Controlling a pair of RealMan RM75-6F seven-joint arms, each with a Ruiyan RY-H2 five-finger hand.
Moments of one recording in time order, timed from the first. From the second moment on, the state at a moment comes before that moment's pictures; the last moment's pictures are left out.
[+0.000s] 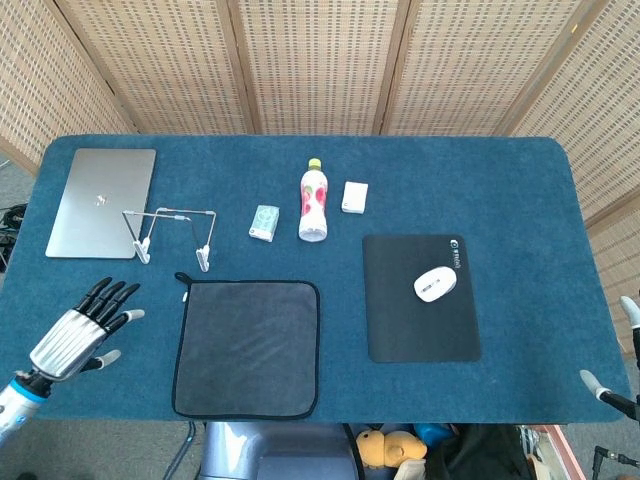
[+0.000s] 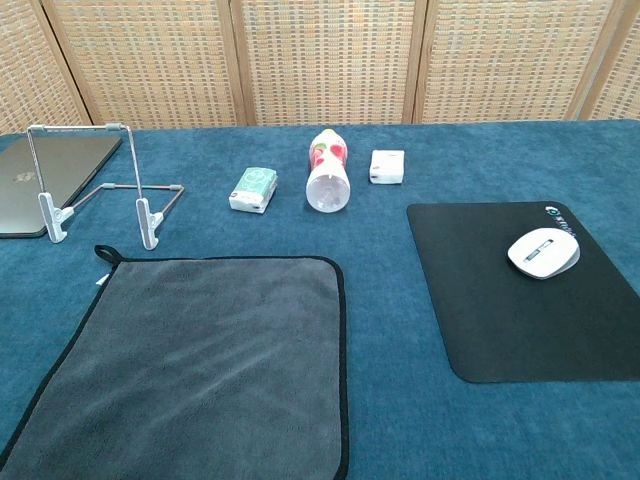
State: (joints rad) left arm -0.28 -1.35 0.06 -0.96 1.95 1.49 -0.23; right arm -0.08 -1.00 0.08 -1.73 -1.59 1.74 0.04
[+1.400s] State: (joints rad) left arm -0.50 -1.73 0.22 -0.48 1.94 1.43 -0.34; right arm -0.06 -1.00 0.09 -1.75 -1.55 1.67 0.02
